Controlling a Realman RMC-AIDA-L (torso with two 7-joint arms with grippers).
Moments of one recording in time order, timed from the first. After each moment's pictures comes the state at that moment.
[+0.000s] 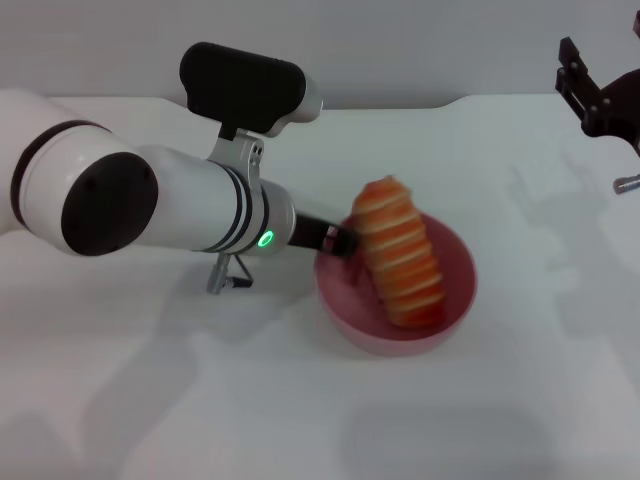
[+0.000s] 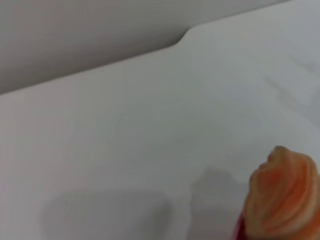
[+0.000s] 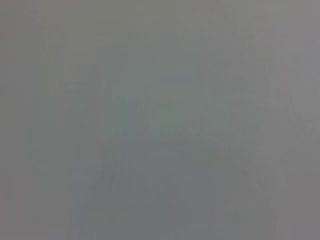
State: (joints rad) left arm -0.61 -2.07 1.95 1.21 -0.54 -0.82 -0.12; right arm -0.08 2.08 -1.91 -1.31 0.22 -0.46 -0.22
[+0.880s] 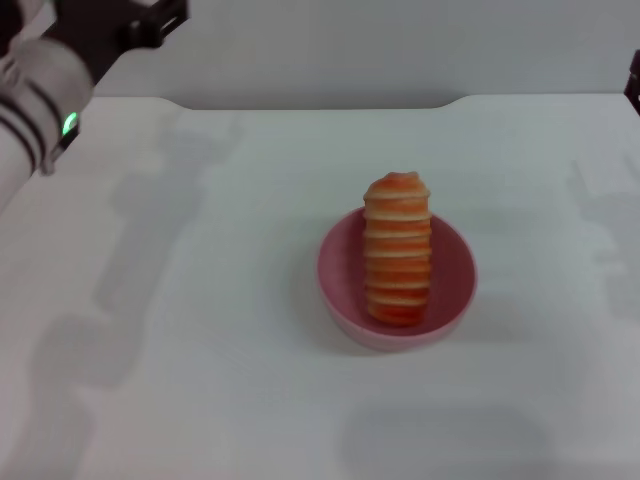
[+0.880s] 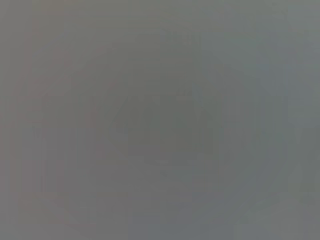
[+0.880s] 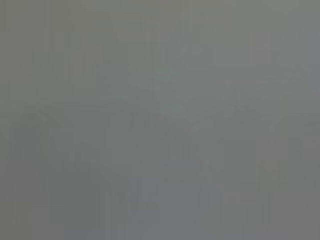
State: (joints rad) left arm -0.29 -2.06 1.72 1.21 -0.26 0.07 0.00; right arm -0.06 2.08 -1.83 -1.22 0.40 -0.45 -0.22
